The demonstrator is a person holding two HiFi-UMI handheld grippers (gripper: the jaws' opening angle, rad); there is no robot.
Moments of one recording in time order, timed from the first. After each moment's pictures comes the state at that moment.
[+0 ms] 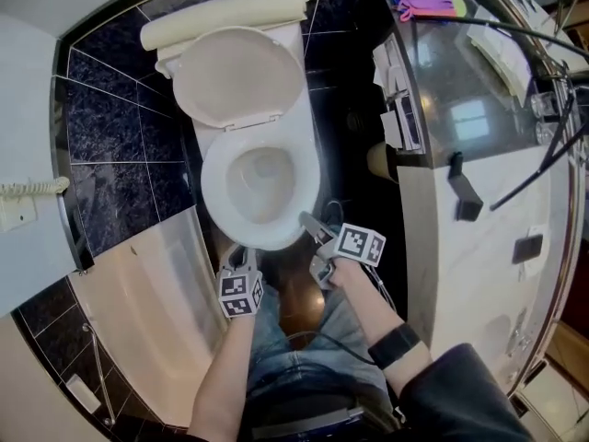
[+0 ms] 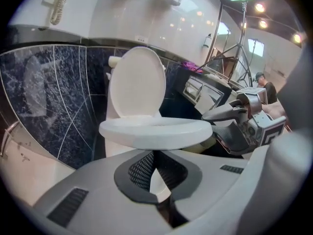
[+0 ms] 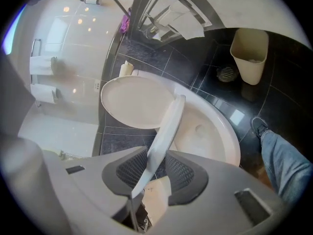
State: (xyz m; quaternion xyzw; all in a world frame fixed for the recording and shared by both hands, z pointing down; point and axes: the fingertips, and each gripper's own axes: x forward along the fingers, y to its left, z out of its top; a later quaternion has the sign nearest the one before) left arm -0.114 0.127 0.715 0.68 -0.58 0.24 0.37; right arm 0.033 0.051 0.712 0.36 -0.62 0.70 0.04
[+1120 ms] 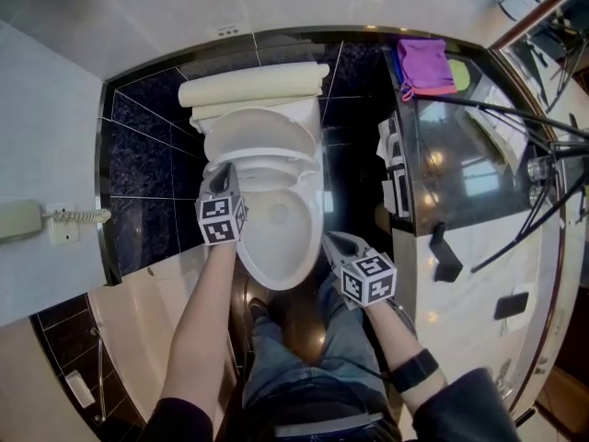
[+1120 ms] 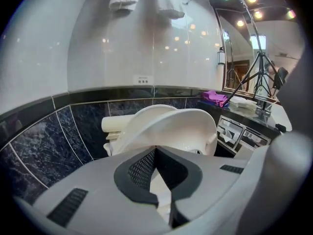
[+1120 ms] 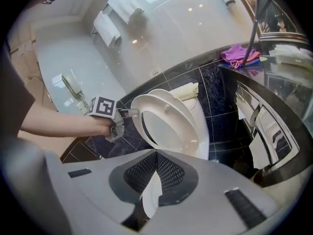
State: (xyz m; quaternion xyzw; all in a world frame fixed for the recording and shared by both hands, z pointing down) left arm -0.200 -0.192 0.575 0.69 -0.66 0.21 0.21; right arm 0.054 -0.072 0.573 0.30 -0.85 0.37 0.22
